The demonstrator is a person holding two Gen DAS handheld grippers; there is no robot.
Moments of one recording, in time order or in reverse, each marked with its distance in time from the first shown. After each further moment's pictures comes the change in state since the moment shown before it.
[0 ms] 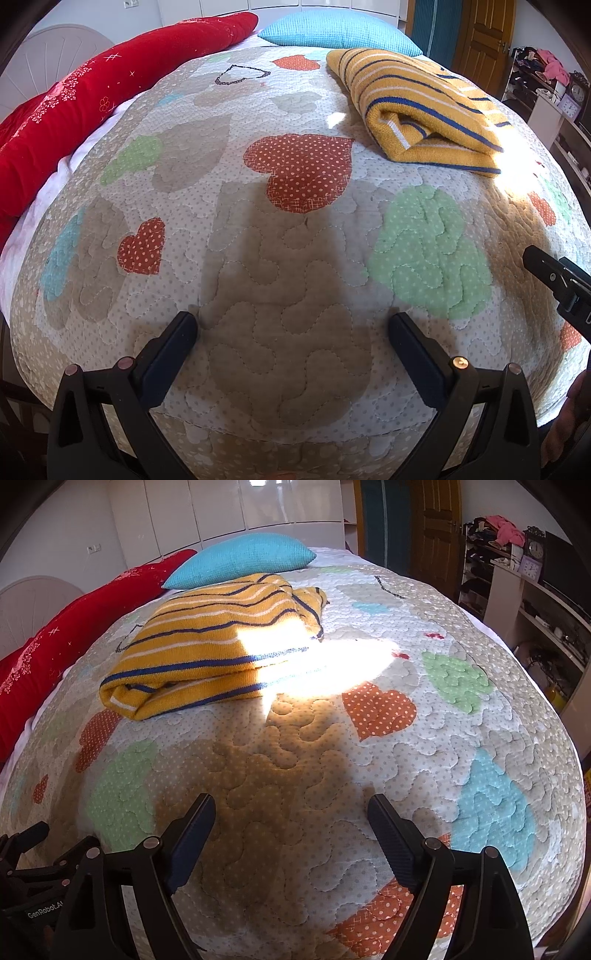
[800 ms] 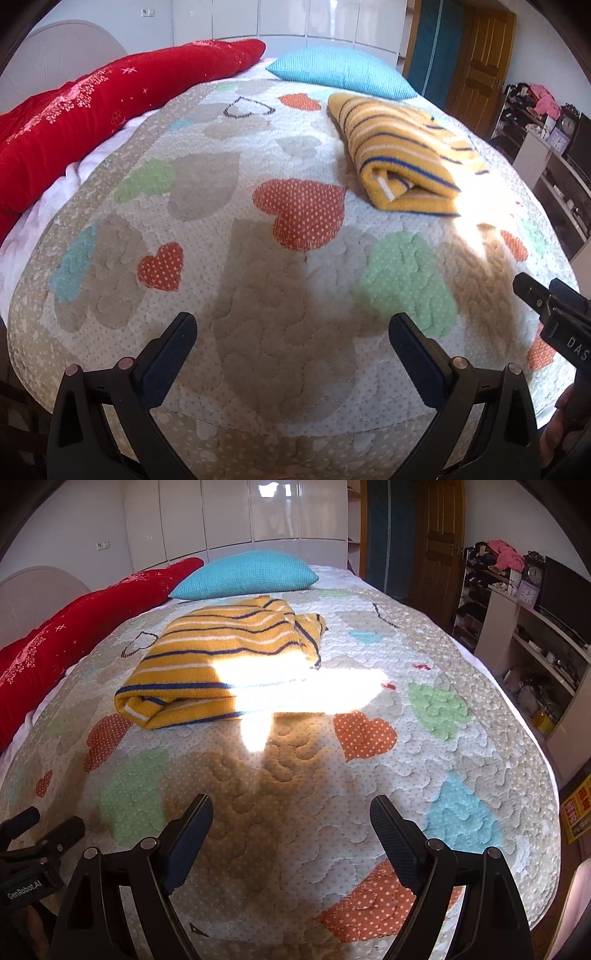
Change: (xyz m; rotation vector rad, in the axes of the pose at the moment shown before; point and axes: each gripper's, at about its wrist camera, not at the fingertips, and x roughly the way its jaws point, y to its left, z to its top) left arm -0.040 0.011 0.004 -0.072 -0.156 -0.066; right arm -0.035 0.008 0.006 -0.067 -0.076 -0.056
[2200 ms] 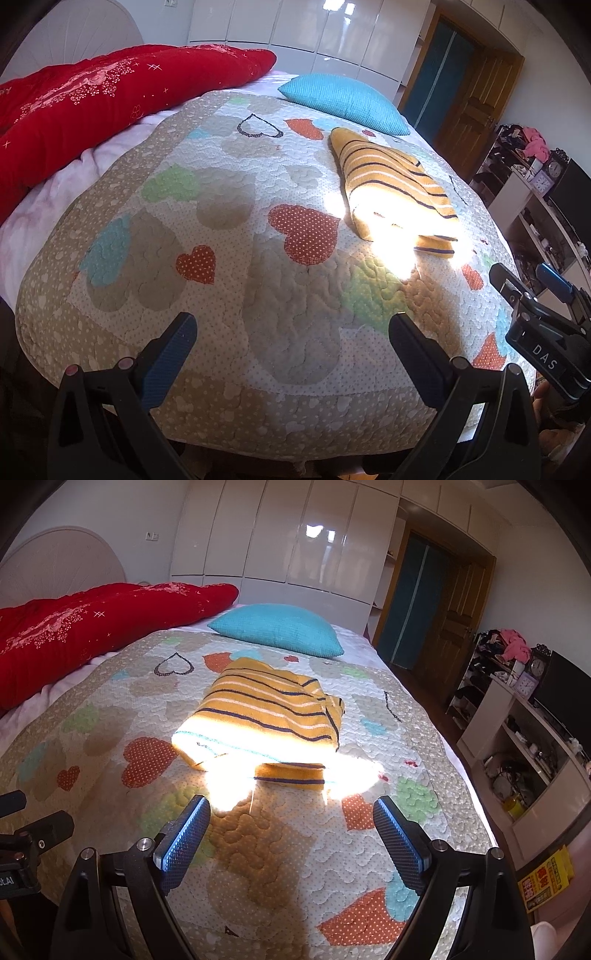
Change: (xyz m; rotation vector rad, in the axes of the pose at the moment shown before) left arm -0.053 0.029 -0.002 -0.123 -0.016 -0.102; right arm -0.069 0.059 0.023 -0.229 -0.168 -0.075
